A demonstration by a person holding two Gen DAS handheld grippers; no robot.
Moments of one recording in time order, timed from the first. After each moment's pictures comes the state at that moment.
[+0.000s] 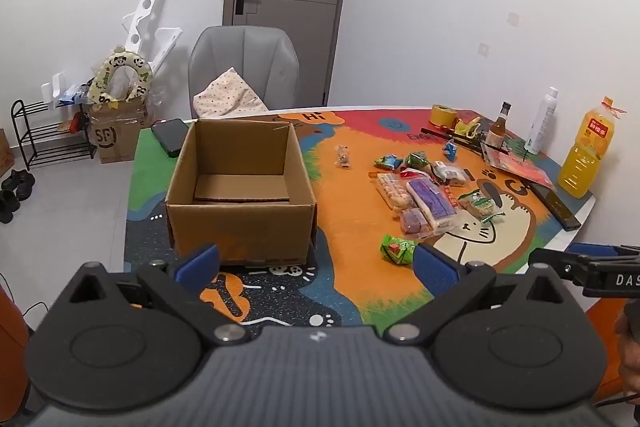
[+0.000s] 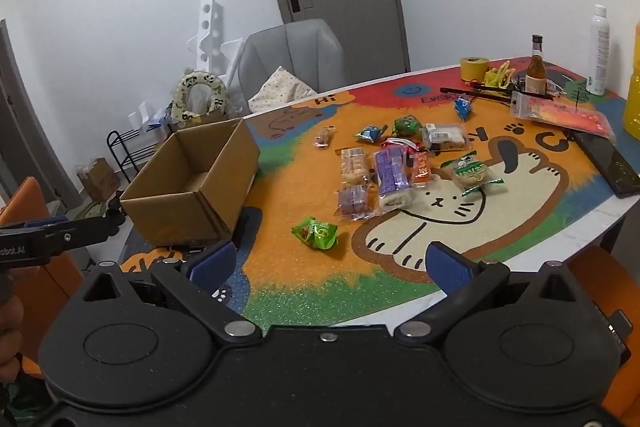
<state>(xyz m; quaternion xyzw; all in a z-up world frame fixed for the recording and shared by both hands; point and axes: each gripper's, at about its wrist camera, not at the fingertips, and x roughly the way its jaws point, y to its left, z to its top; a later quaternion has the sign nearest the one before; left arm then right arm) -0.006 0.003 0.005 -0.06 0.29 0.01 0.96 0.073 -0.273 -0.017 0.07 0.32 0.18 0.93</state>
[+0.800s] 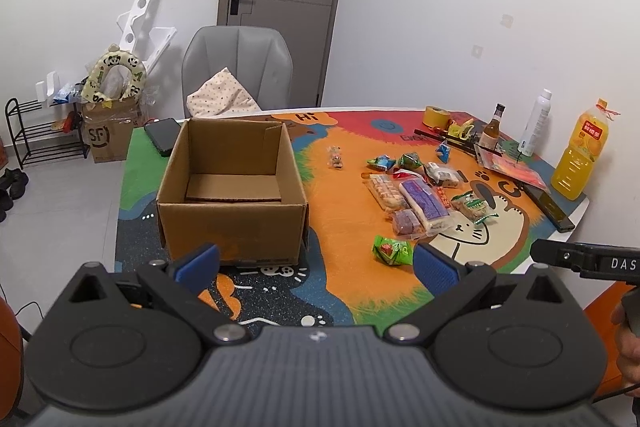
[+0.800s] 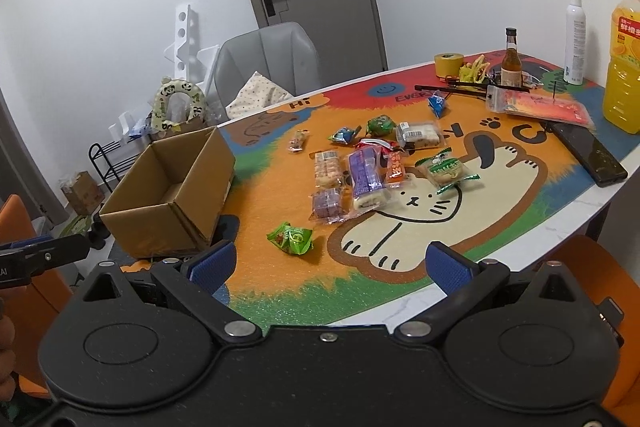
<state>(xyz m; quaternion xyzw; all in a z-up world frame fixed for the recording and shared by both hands) -0.002 -0.003 0.003 -0.06 0.29 0.00 0.95 0.082 -0.287 -0.017 0.08 0.33 0.15 0.93</state>
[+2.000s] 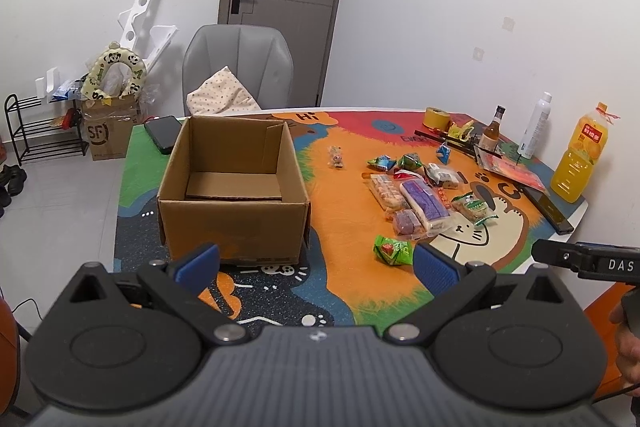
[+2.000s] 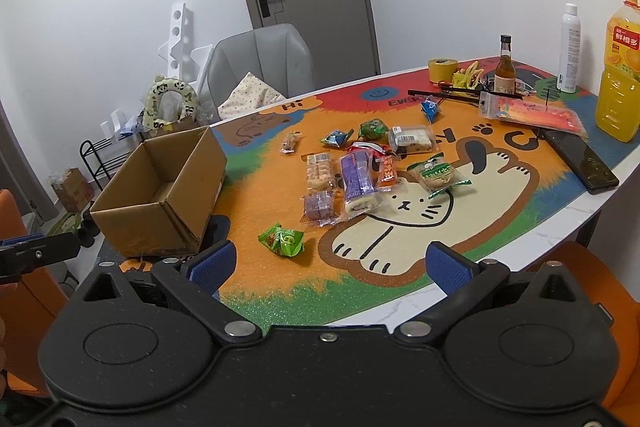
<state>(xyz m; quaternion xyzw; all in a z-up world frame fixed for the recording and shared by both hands) -0.003 0.003 -0.006 -0.08 0.29 0.00 0.95 0.081 -0.283 -0.018 0.07 0.32 0.14 0.93</state>
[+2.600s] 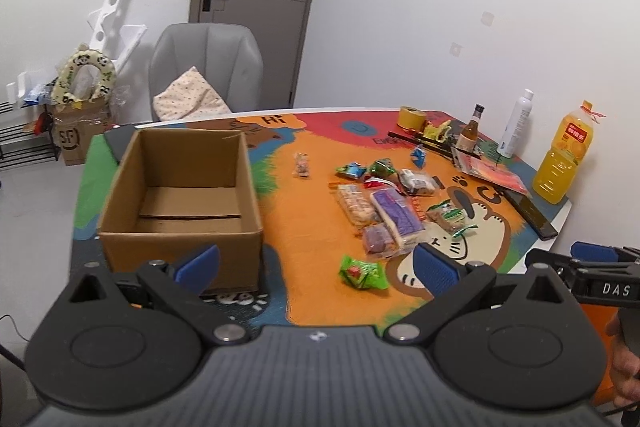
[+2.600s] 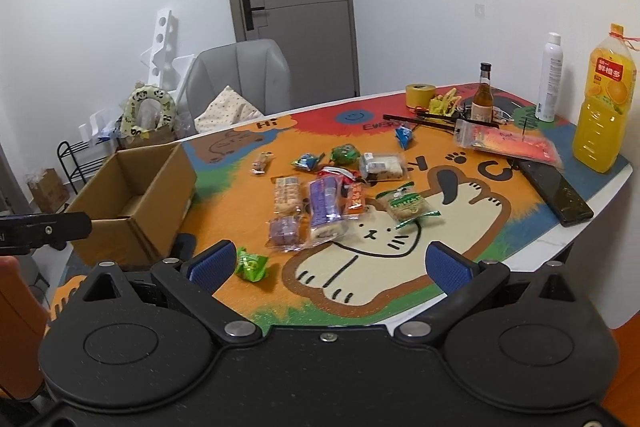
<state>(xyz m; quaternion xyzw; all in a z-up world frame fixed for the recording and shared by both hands) 0.045 -0.019 -0.005 -0.08 0.29 -0.05 0.95 0.096 -0.294 -0.014 0.04 0.30 0.11 0.95</state>
